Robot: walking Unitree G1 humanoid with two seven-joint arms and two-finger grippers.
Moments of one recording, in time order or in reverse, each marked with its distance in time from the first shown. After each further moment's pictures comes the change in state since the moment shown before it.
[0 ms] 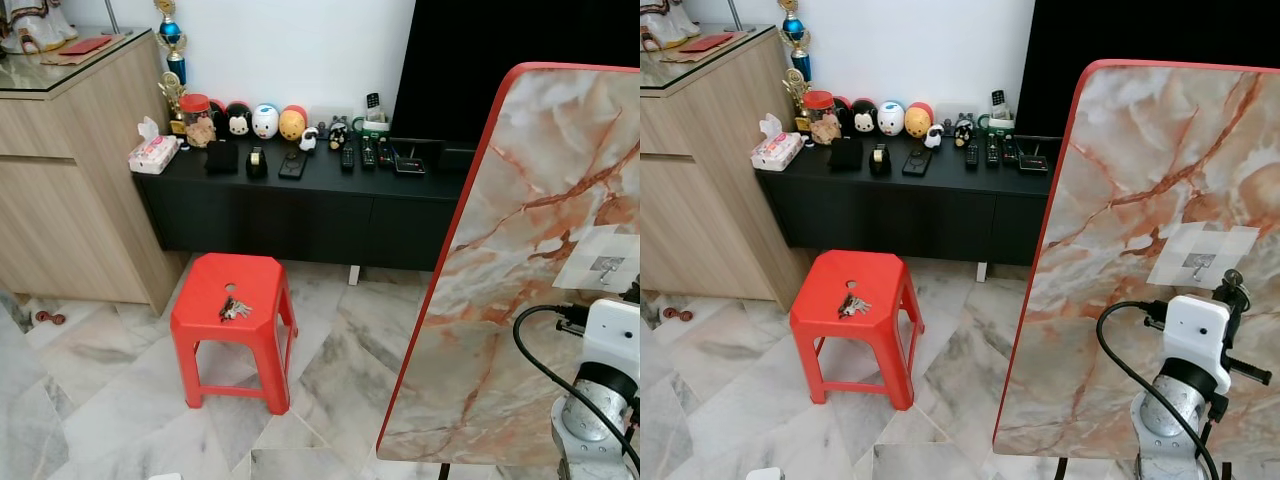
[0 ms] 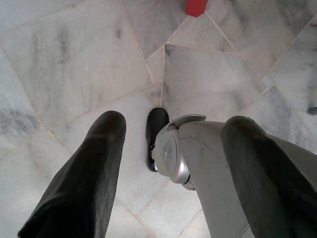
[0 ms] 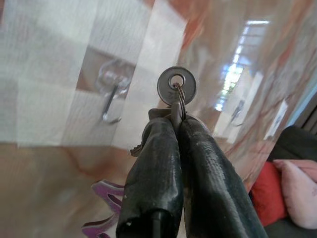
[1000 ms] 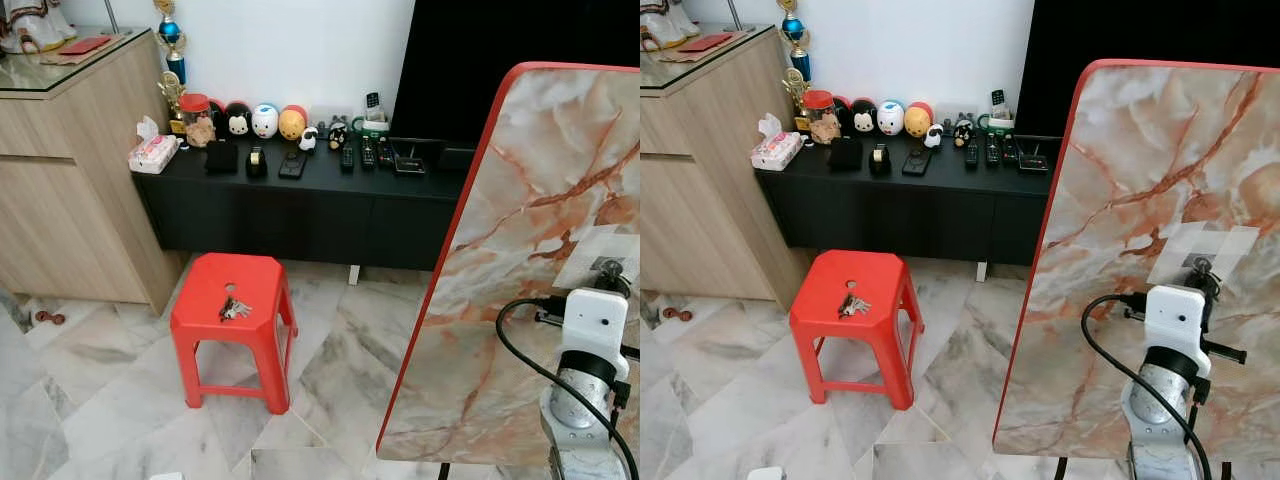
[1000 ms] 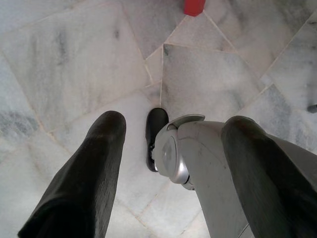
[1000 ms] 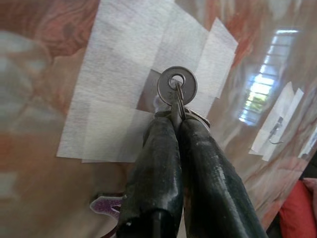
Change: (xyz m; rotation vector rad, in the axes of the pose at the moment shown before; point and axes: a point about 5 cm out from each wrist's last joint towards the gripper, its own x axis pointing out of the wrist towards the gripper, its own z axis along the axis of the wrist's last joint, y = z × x) left arm 0.000 -0.001 0.001 0.011 0.000 -0.007; right arm 0.003 0.017 0.005 0.005 -0.039 0.112
